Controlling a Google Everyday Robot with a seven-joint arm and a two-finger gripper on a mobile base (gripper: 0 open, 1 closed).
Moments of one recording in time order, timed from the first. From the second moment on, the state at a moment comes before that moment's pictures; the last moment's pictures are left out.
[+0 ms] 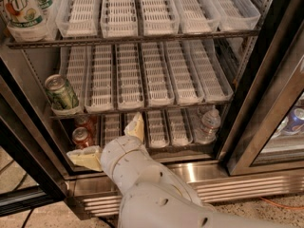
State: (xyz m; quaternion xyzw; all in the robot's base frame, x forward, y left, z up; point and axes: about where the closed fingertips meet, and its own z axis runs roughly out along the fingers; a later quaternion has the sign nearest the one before) arm 0.461 0.105 0.816 -0.26 0.76 0.13 0.58
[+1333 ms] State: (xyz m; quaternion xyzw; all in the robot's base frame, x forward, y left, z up) arm 0.546 0.116 0.854 -0.21 0.75 0.24 0.58
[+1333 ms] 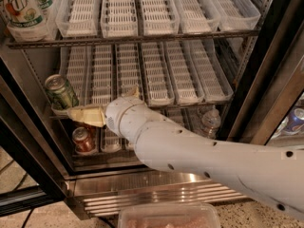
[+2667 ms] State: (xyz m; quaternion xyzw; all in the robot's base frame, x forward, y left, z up) arm 0.557 0.162 0.819 -0.15 0.73 0.16 0.65
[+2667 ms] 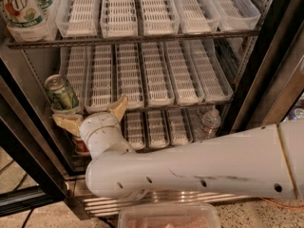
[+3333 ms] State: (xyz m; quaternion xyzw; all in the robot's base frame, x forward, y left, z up) arm 0.563 0.152 0.831 -0.13 0.72 0.15 0.67
